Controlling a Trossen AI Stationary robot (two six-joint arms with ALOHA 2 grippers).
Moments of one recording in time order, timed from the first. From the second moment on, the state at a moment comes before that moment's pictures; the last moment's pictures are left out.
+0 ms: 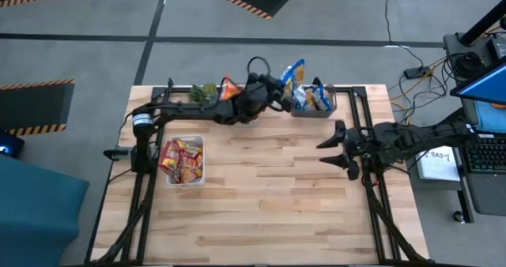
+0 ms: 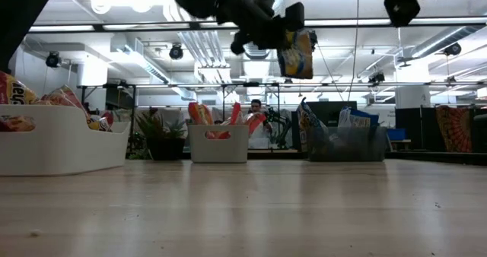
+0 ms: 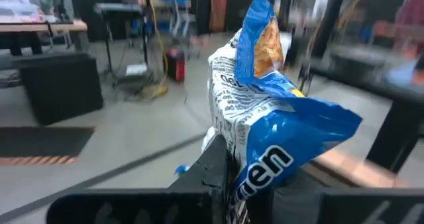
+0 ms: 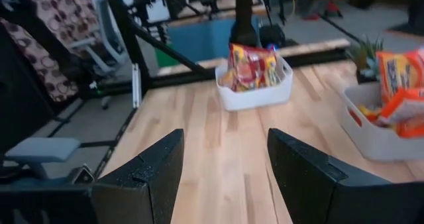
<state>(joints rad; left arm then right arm) 0.22 1.95 1.56 0.29 -0.60 -0.15 0.17 0.50 0.56 -0.20 0.03 0.21</state>
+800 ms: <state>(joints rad) 0.24 2.55 2.31 0.08 -0.80 -0.29 0.18 0.44 0.57 -0.10 0.03 0.04</state>
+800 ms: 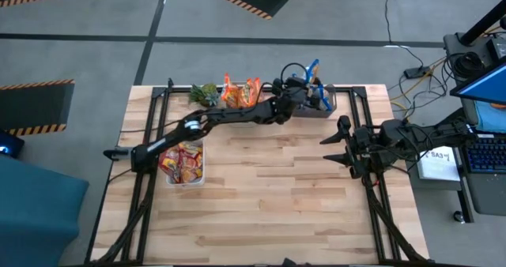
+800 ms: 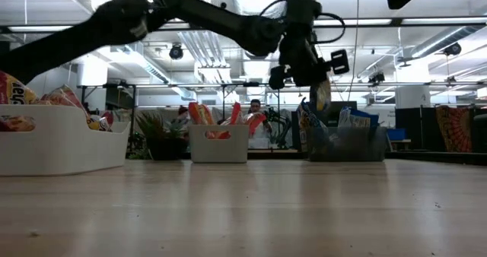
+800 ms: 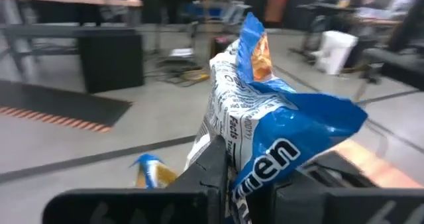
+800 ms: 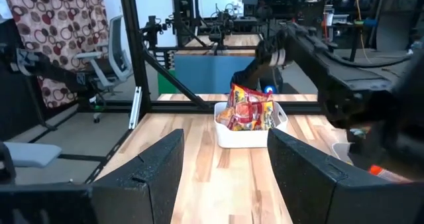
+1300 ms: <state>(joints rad) 0.25 2.59 2.27 0.12 -0.64 -0.33 0.18 0.44 0.57 -0.10 0.03 0.05</state>
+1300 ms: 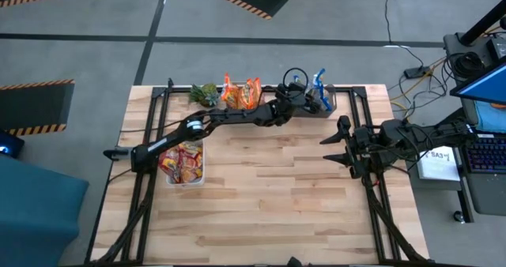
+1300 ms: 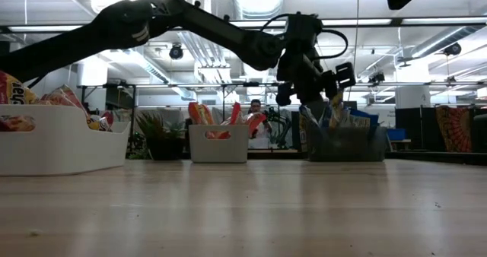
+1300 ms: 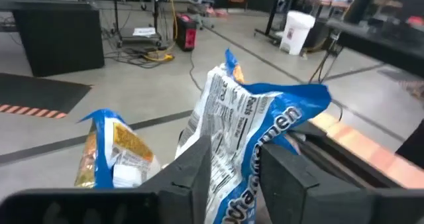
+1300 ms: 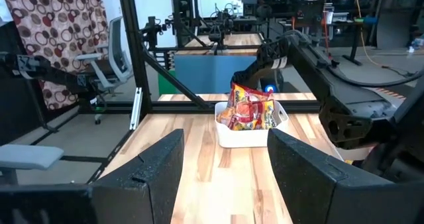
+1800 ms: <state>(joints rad) 0.12 2.44 2.33 -0.46 -0.74 -0.20 0.18 0.43 0.57 -0.19 0.03 0.01</state>
